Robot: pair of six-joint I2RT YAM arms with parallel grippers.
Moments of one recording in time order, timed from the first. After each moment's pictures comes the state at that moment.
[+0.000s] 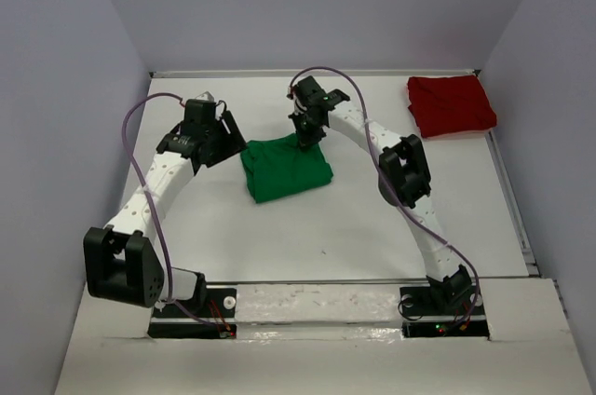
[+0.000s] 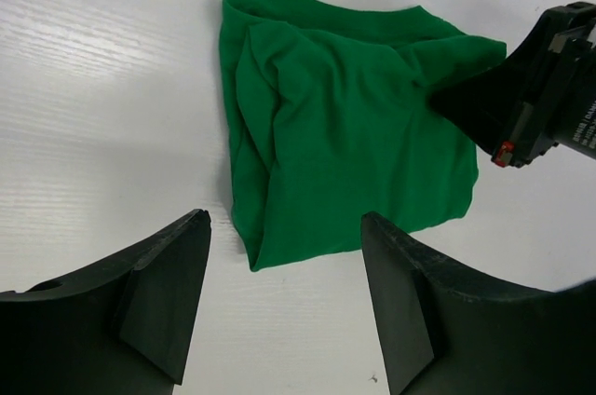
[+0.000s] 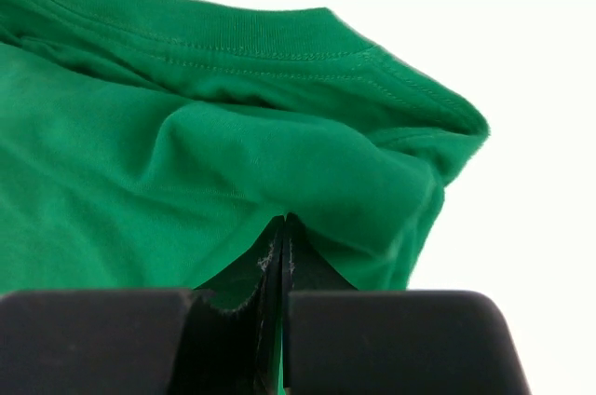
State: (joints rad) left arm -0.21 1.32 1.09 -0.57 0.02 -0.61; right arm 0.61 2.46 2.26 -0.88 -0.12 0.21
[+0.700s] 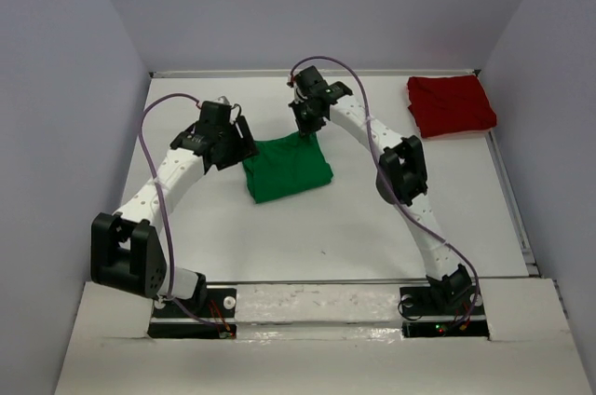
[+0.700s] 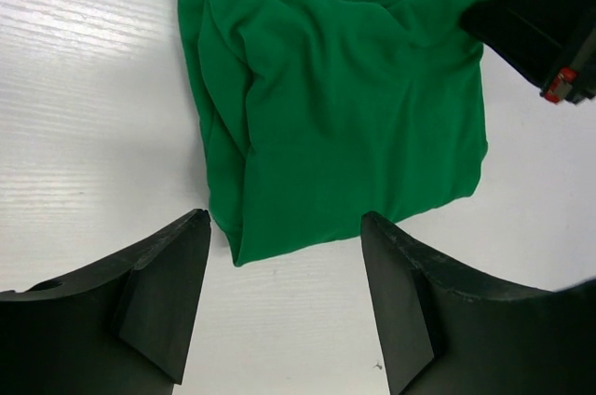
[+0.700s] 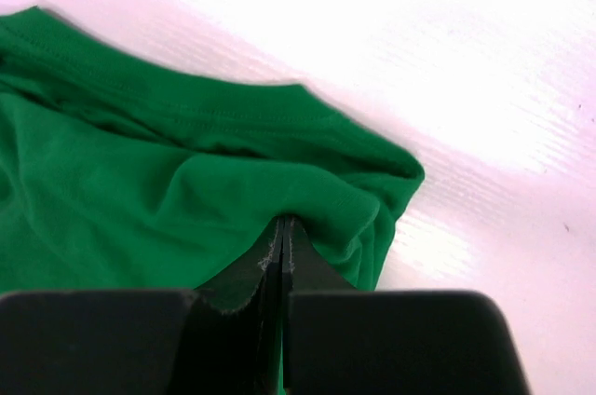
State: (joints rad) left arm -0.28 1.40 1.09 -0.55 0.02 -0.61; right arm 0.59 2.49 2.40 -0.91 -0.06 0.18
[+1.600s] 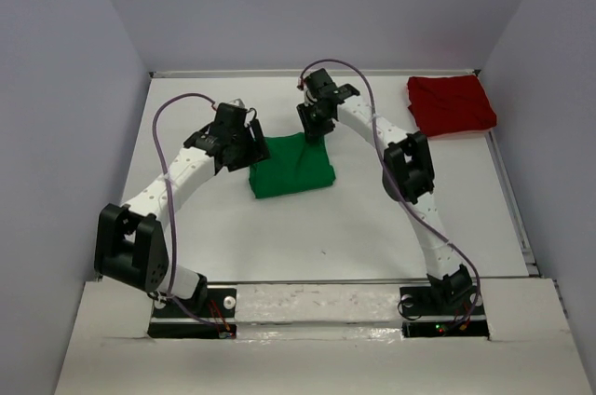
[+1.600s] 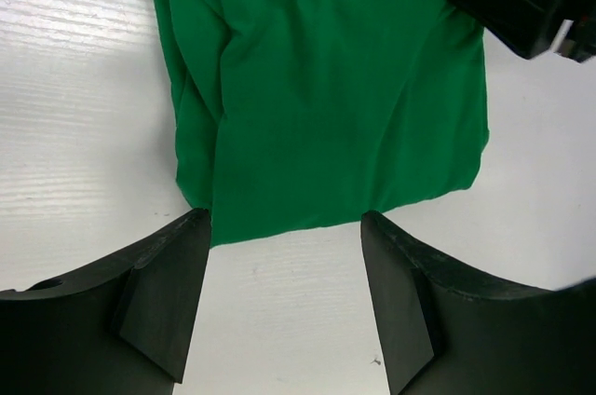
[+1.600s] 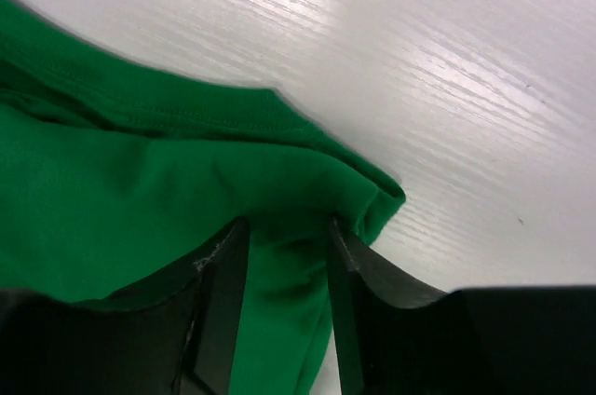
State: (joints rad) left arm -0.38 1.43 1.10 -0.53 0.00 -0.63; right arm 0.54 2.48 2.29 -0.84 -0.08 0.15
